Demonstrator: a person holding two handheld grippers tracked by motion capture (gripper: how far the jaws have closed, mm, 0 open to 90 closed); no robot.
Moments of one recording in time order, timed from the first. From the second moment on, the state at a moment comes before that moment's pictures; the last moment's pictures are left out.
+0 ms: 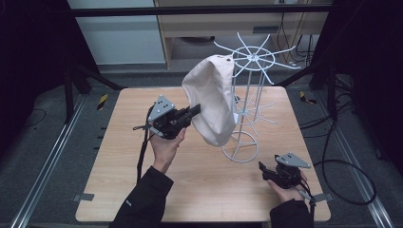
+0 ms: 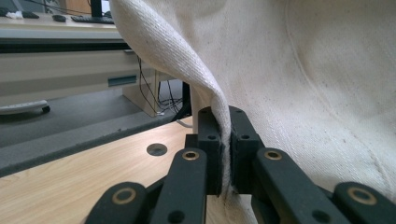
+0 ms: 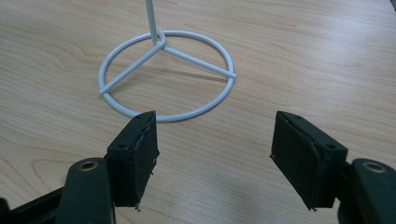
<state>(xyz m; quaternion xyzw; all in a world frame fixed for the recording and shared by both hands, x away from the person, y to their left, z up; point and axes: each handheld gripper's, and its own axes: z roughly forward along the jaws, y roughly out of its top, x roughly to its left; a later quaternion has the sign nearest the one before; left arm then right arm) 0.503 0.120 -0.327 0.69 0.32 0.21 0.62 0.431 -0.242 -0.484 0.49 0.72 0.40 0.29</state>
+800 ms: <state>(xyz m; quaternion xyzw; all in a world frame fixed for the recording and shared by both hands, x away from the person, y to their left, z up) 0.473 0.158 -0.326 0.69 0.31 0.24 0.61 0.430 -0.242 -0.483 0.49 0.72 0.40 0.29</state>
